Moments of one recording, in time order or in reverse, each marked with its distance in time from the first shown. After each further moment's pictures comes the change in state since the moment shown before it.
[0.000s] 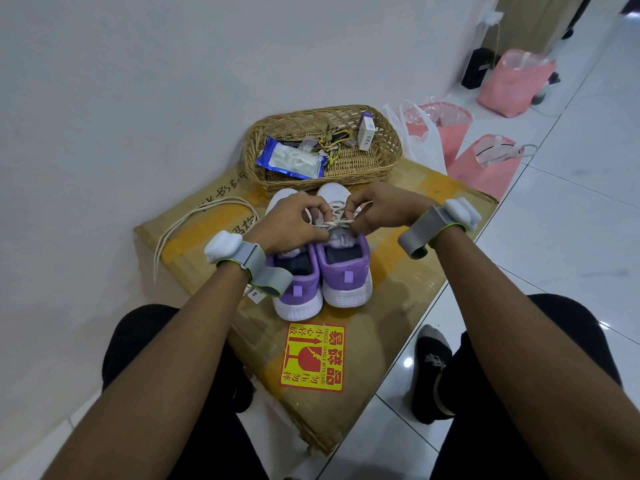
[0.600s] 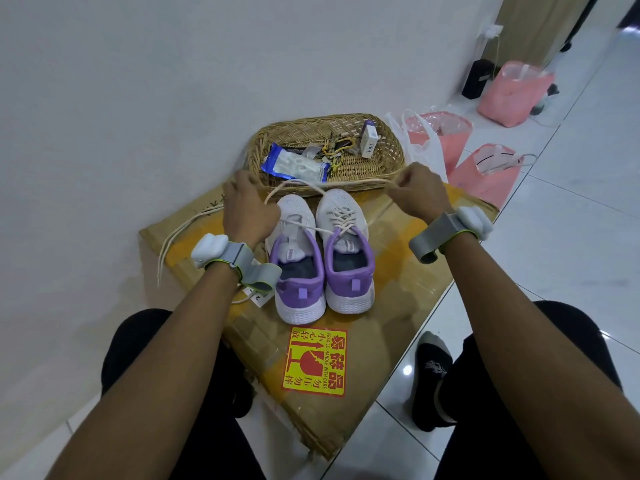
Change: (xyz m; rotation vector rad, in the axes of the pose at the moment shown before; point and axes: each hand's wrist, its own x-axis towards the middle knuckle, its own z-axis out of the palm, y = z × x) left_hand 0.001 -0.041 -0.024 0.073 0.545 -0.414; right_hand -0.001 0.022 -0.018 -0.113 0.734 0.300
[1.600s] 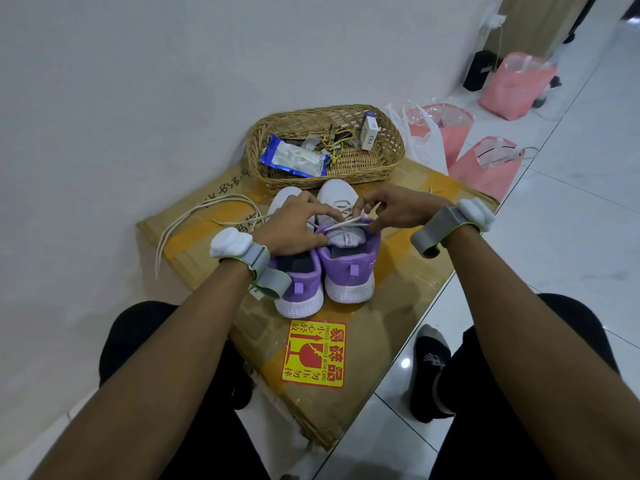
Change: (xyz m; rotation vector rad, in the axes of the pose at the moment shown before) left_hand -0.027 0.030 0.018 0.098 -0.596 0.511; right_hand -0.006 -0.002 0.006 -0.093 -0.711 -0.415
